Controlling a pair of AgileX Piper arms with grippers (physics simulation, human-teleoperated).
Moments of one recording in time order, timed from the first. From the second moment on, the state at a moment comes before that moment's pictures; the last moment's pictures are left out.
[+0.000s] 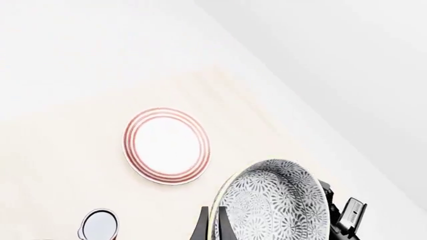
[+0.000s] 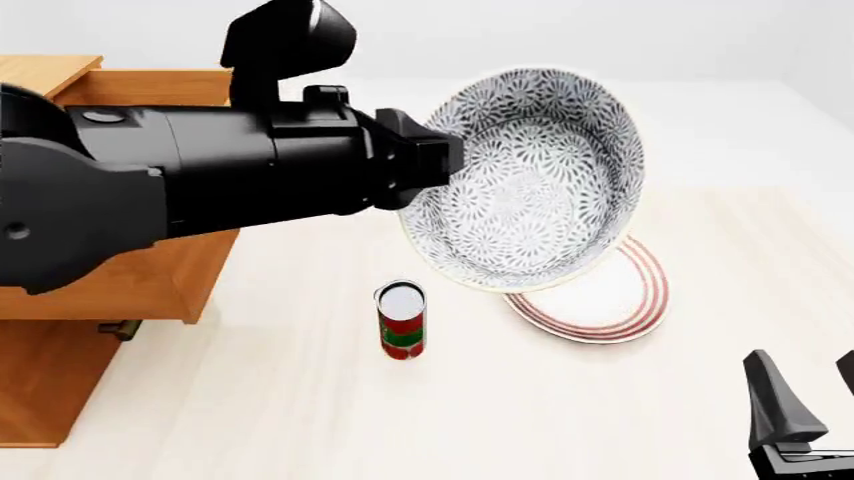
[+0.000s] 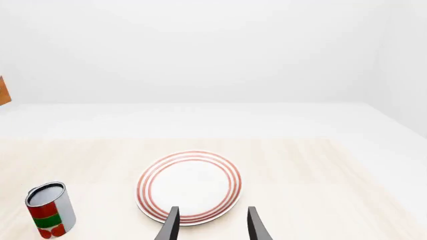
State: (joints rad) left arm -0.90 1.23 -1.23 0.41 -0.42; right arm 0.00 0.01 -0.01 0.01 0.01
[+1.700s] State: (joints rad) left arm -0.54 1.06 -1.33 0.57 -0.33; right arm 0.00 0.01 -0.01 0.01 0.01
